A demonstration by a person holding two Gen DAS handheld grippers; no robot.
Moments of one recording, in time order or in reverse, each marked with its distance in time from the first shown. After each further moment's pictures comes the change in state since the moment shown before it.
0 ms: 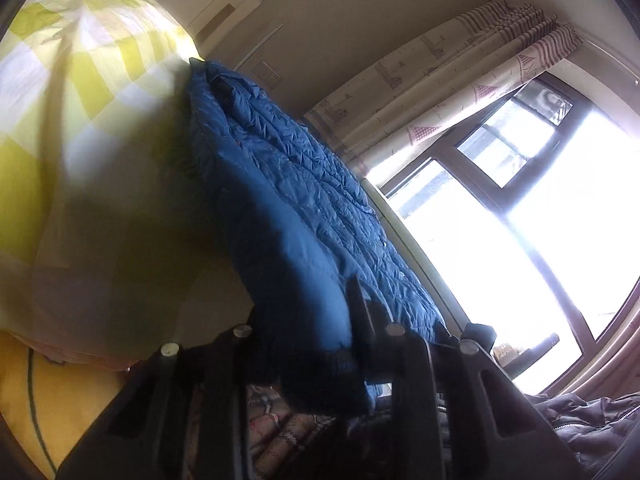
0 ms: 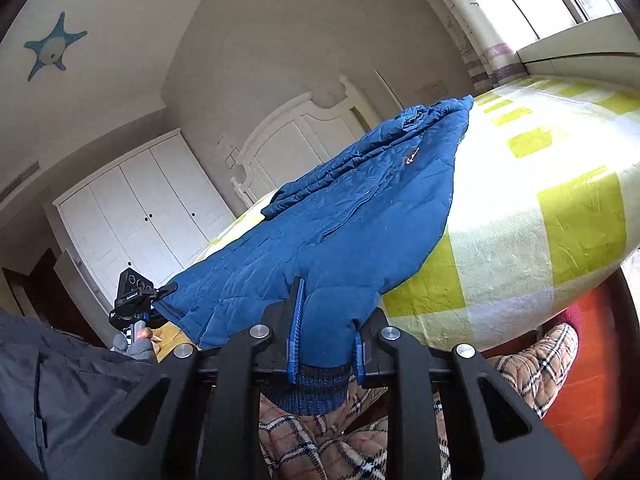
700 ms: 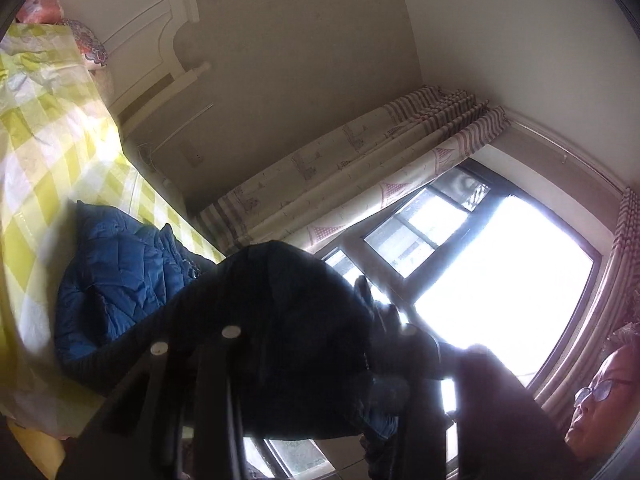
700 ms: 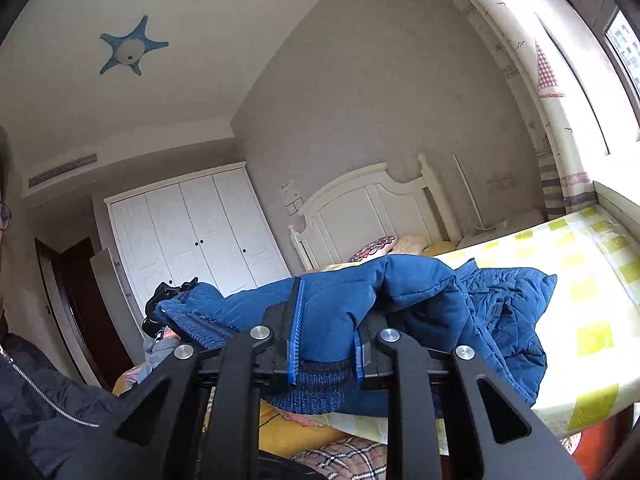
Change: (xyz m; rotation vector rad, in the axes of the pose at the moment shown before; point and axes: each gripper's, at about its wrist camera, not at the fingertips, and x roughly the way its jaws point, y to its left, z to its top) left arm -0.069 -0.067 0.132 -0.069 -0.262 -0.268; right arm -0.031 0.117 0.138 -0.143 -0.173 0.136
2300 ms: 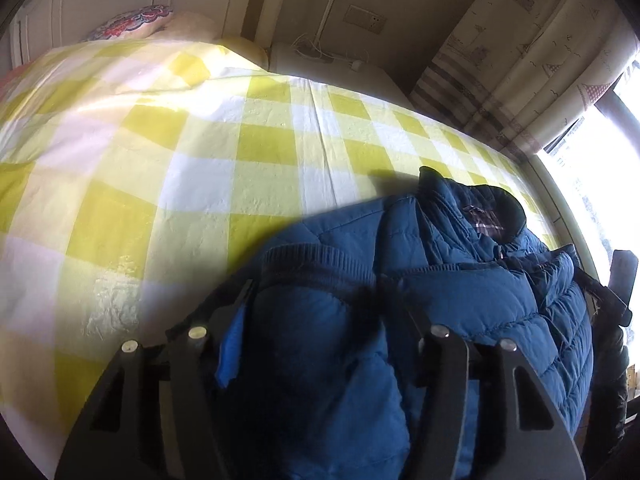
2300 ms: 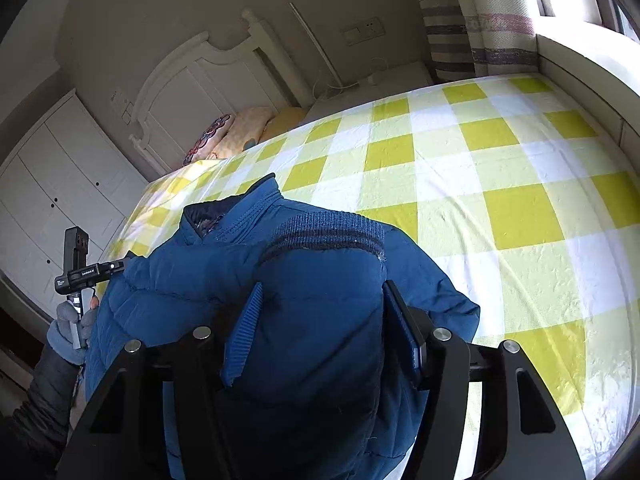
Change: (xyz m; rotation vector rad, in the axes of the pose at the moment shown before) left arm 0.261 0.210 0.078 0.280 0.567 0.879; right arm 0.230 -0.266 0.013 0.202 0.520 -0.451
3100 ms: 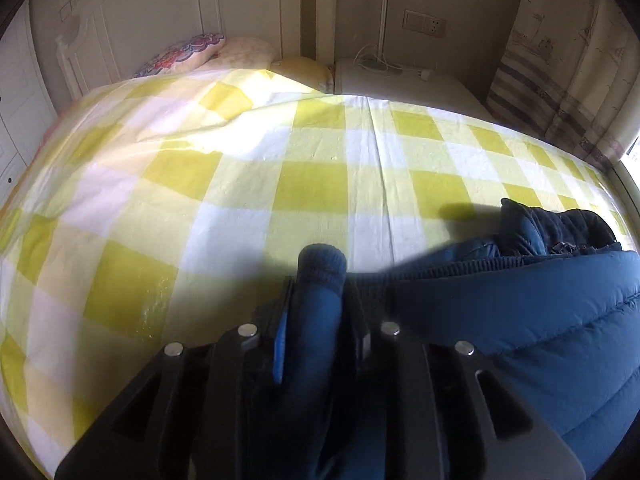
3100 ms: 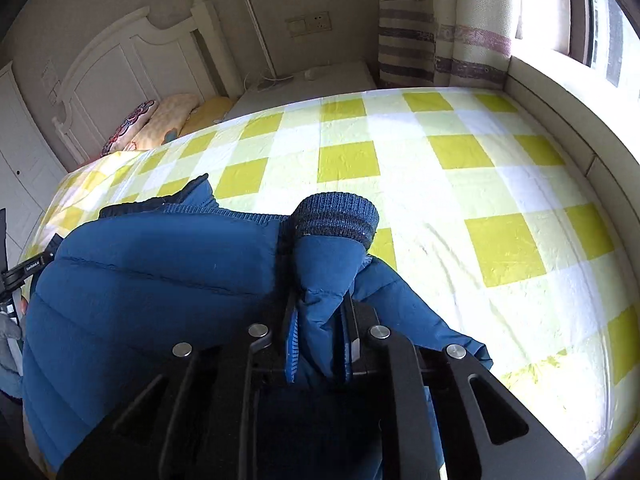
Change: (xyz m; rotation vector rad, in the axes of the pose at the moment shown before) left arm 0.044 -0.010 0.040 -0.026 -0.046 0.293; right arm 0.056 0.019 0.021 0.050 0.024 -0.298
